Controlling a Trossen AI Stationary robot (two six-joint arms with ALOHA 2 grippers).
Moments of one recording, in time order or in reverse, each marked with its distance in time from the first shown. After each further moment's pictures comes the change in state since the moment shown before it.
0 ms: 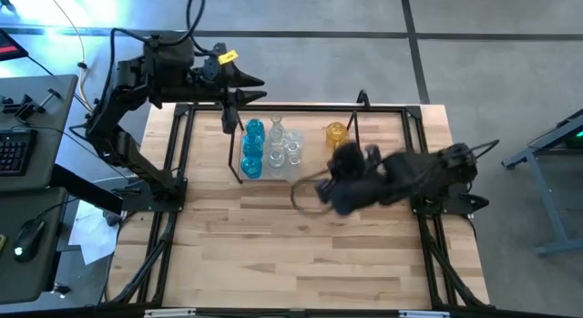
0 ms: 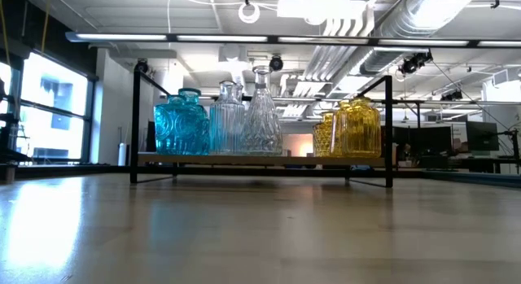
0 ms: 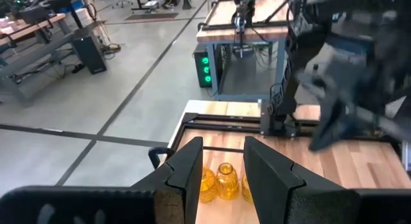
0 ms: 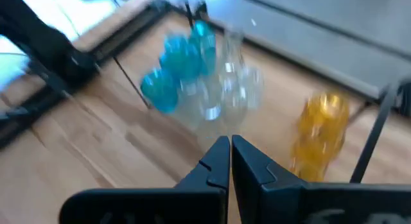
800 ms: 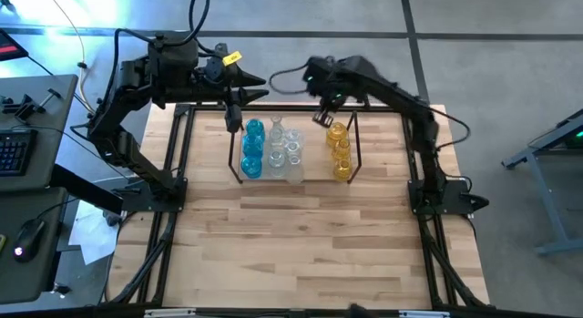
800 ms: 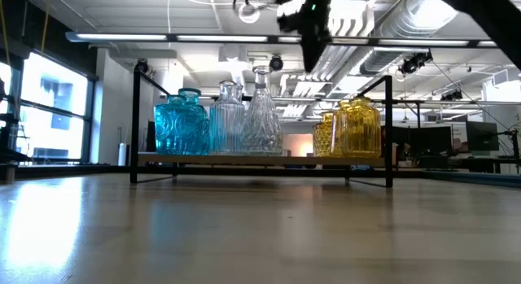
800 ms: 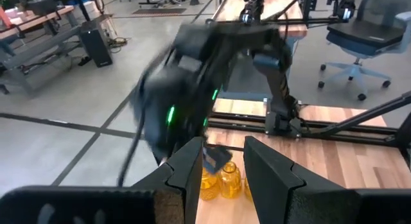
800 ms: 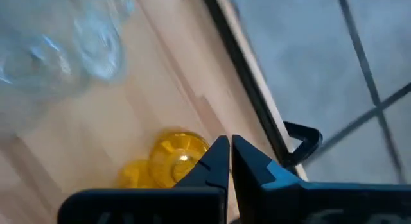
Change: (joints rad) left arm 0.000 0.009 0.000 0.000 -0.032 -0.033; right arm -0.816 0.258 0.128 -0.002 -0.517 -1.199
